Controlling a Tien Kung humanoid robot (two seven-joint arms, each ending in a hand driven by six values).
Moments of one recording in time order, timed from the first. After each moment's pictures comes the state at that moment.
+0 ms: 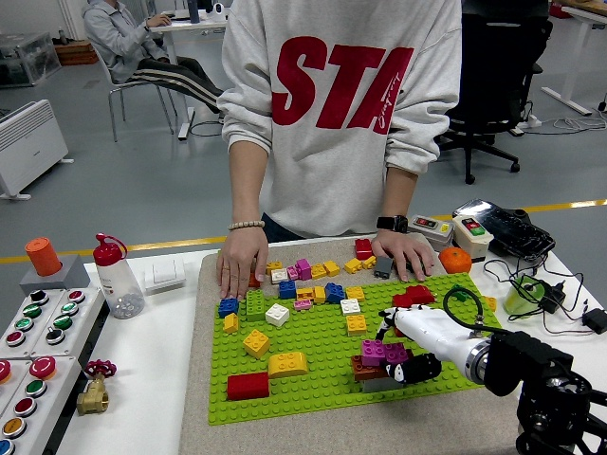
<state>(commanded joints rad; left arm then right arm) -0.03 0.00 -1.31 -0.18 0.51 0.21 0.01 0.71 -0.49 0.60 1.44 -1.73 0.06 -0.33</state>
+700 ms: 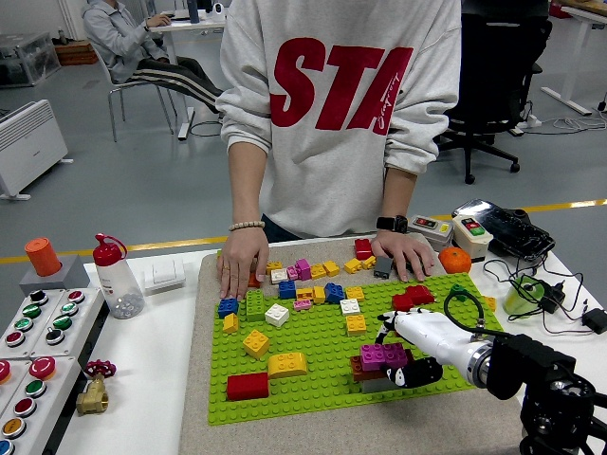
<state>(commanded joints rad) -0.02 0.00 -1.32 -0.18 0.52 0.21 0.02 0.70 -0.49 0.60 1.45 -1.74 0.06 -0.30</state>
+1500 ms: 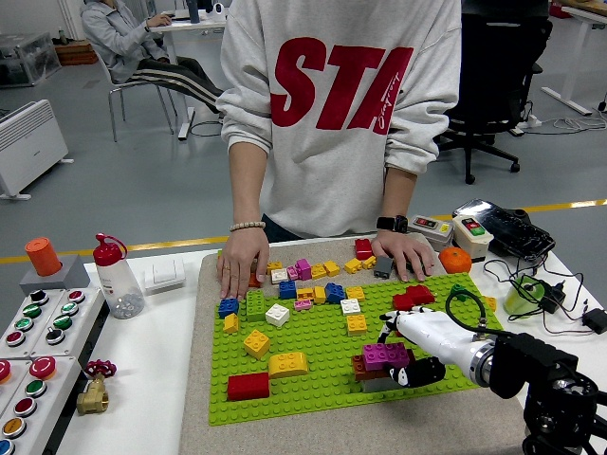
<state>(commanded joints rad) -0.03 0.00 -1.31 -0.18 0.50 0.21 0.01 0.70 -0.50 0.61 1.44 -1.75 0.07 -0.29</state>
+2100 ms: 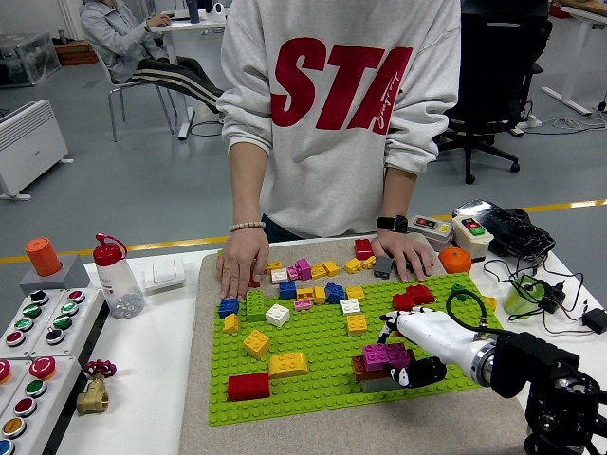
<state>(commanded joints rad) -0.03 0.00 -1.31 -0.18 0.50 0.21 0.01 0.70 -0.50 0.61 1.45 -1.75 0.09 -0.29</state>
